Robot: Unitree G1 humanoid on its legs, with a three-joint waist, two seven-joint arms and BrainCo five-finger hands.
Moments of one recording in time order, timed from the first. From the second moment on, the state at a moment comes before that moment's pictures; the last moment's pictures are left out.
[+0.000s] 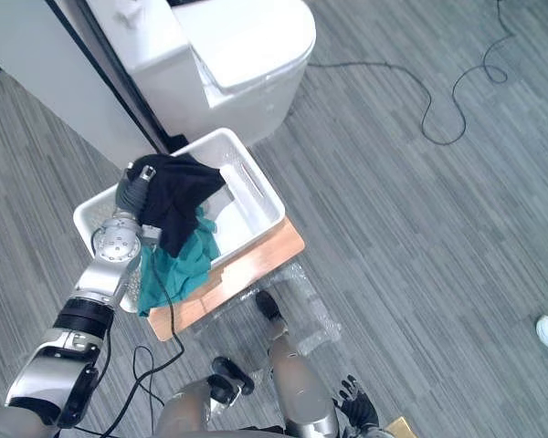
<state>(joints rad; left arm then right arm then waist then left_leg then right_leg) -0.55 0.35 -0.09 0.52 -0.07 -0.03 0.25 0.26 -0.08 -0.14 0.73 0.23 -0.11 0.18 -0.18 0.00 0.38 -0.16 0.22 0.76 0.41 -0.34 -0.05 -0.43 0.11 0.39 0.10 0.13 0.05</state>
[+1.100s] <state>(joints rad) -0.49 0.46 0.23 0.29 -0.31 -0.09 0.07 0.32 -0.10 -0.11 0.84 0.16 -0.07 0.14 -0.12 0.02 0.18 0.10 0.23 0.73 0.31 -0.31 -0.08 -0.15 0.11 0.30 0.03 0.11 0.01</state>
